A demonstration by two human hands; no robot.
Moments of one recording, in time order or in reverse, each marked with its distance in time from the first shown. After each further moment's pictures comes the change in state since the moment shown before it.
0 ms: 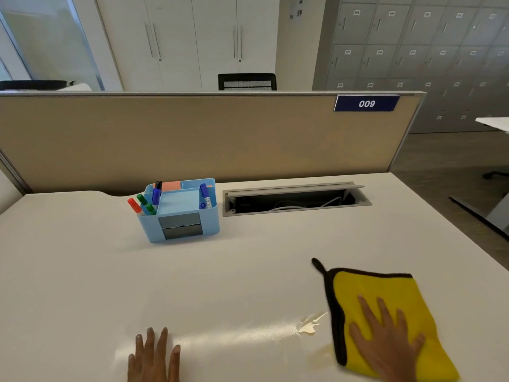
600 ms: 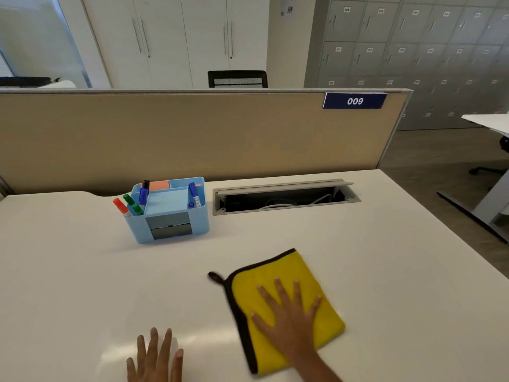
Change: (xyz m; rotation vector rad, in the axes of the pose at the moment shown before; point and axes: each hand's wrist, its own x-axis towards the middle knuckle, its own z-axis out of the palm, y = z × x) left_hand -0.005 0.003 0.023 -0.009 0.199 0.186; right_hand -0.036 -0.117 0.020 0.015 0.150 -0.537
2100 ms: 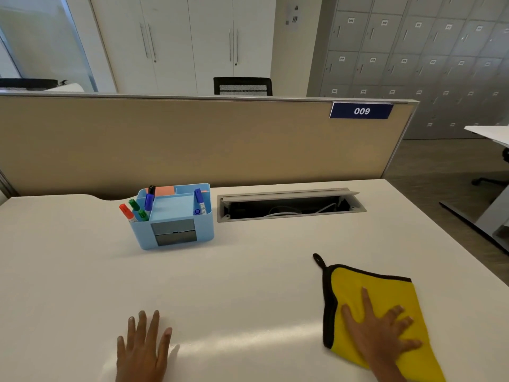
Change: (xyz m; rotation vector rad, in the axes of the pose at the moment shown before) left_hand 0.058 -0.009 -0.025 0.102 -0.411 -0.281; right_hand 0.011 0.114 -0.025 0.056 -0.163 0.806
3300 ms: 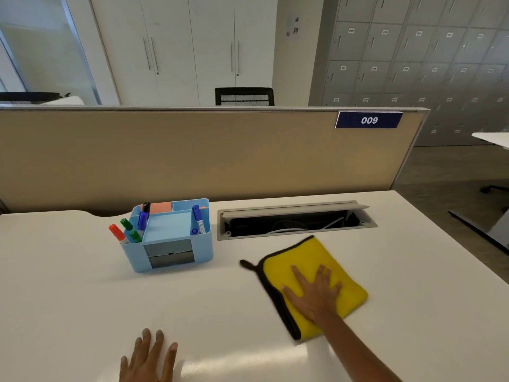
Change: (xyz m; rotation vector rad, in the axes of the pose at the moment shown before) left_hand 0.034 0.015 0.014 -0.033 0.026 -0.042; right_hand 0.037 -0.133 0.012 -0.104 -0.104 -0.578
